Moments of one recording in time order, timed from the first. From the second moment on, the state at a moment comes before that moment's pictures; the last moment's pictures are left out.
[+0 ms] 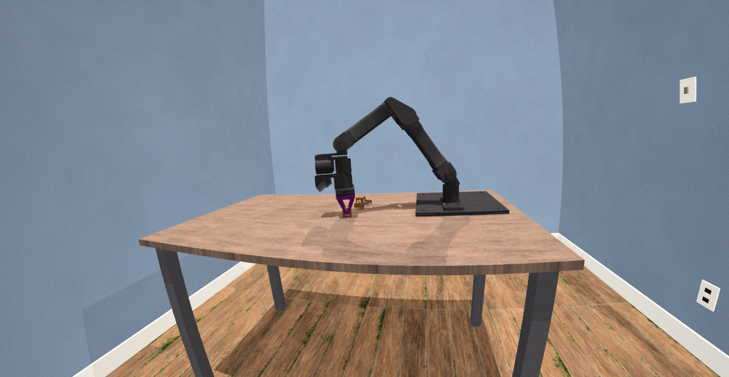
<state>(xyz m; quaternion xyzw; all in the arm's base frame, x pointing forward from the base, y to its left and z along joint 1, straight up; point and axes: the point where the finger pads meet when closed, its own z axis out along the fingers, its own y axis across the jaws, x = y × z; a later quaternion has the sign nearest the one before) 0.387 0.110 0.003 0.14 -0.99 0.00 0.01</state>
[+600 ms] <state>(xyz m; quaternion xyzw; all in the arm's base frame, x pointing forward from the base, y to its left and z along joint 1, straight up) 0.387 0.110 0.003 0.14 -0.99 0.00 0.01</state>
